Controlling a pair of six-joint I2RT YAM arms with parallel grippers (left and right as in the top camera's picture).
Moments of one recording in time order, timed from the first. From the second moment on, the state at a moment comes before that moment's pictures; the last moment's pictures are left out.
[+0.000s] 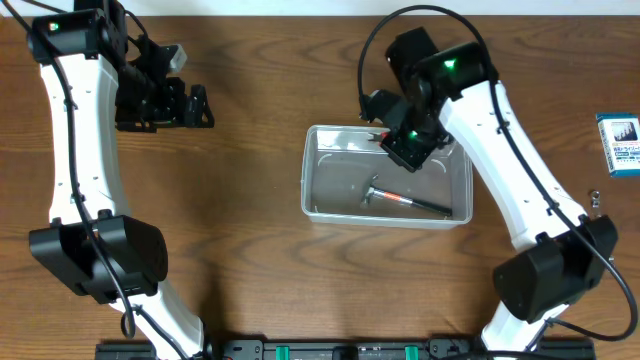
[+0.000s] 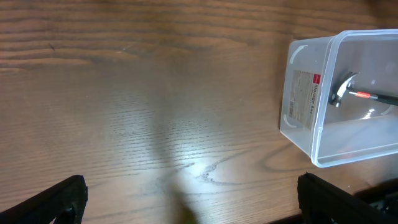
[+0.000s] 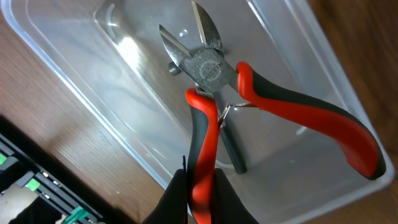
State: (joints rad) left arm 0.16 1.94 2.08 -1.63 0.30 0.24; right arm 0.42 1.89 1.86 -1.51 -0.11 -0.41
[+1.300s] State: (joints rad) left arm 0.16 1.94 2.08 -1.63 0.30 0.24; right arm 0.43 1.92 1.48 -1.14 -0.16 -0.41
